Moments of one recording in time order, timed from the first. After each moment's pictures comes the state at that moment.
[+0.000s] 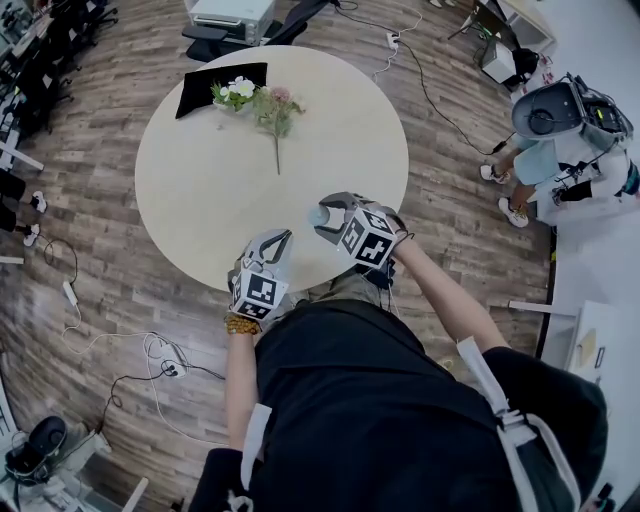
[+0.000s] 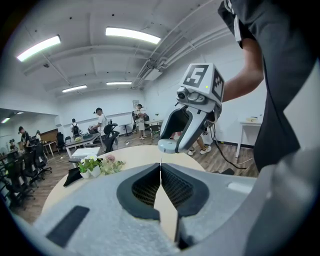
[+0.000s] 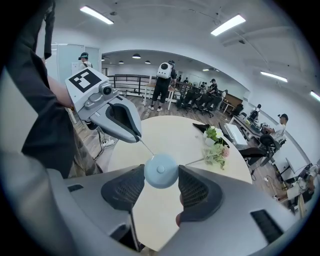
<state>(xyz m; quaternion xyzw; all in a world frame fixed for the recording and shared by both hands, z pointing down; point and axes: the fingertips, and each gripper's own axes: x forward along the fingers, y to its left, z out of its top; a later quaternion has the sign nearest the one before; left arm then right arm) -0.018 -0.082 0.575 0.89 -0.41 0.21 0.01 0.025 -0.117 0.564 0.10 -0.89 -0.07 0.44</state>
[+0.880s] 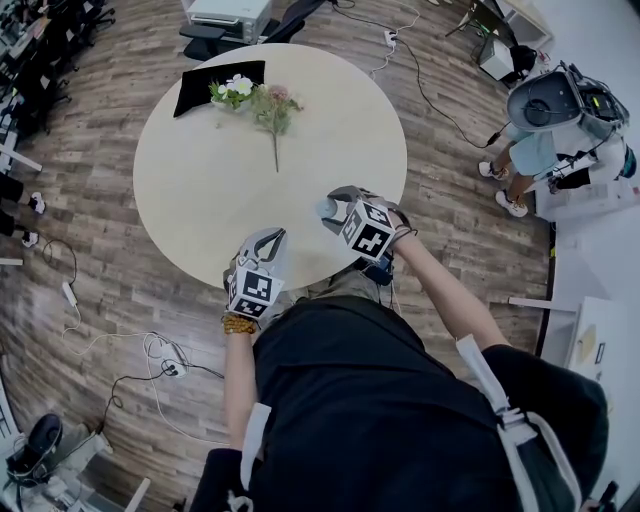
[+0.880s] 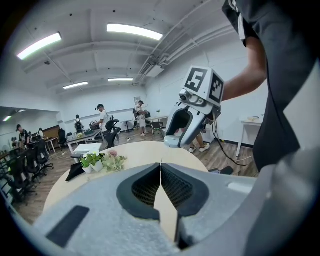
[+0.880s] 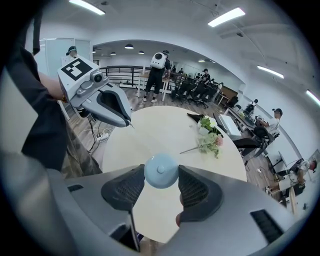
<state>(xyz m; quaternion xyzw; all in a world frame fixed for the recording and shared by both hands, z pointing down) -0.030 -0.079 0.582 0.88 -0.42 0.23 0.03 0.045 -0.130 0.579 0.13 -0.86 -0.06 0.49</state>
